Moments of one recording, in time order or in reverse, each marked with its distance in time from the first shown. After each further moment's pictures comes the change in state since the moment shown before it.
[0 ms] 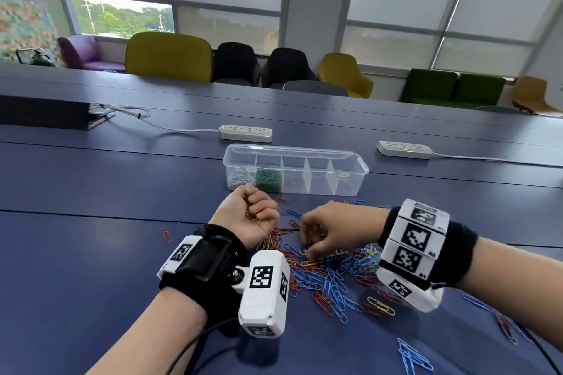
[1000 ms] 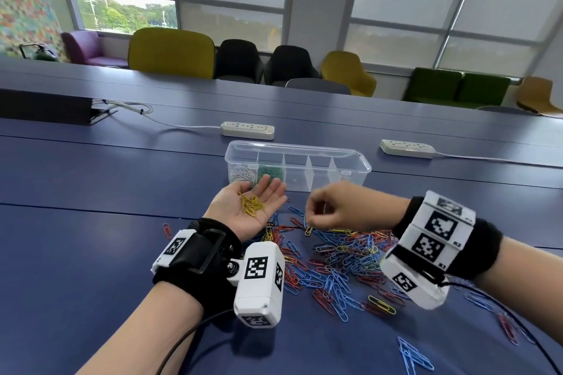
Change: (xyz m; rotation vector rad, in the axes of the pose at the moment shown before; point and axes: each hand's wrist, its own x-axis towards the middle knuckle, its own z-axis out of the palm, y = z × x) left_hand -0.005 0.002 0.008 0.066 0.112 0.119; right_hand -0.008 0.003 -0.016 0.134 0.209 -0.064
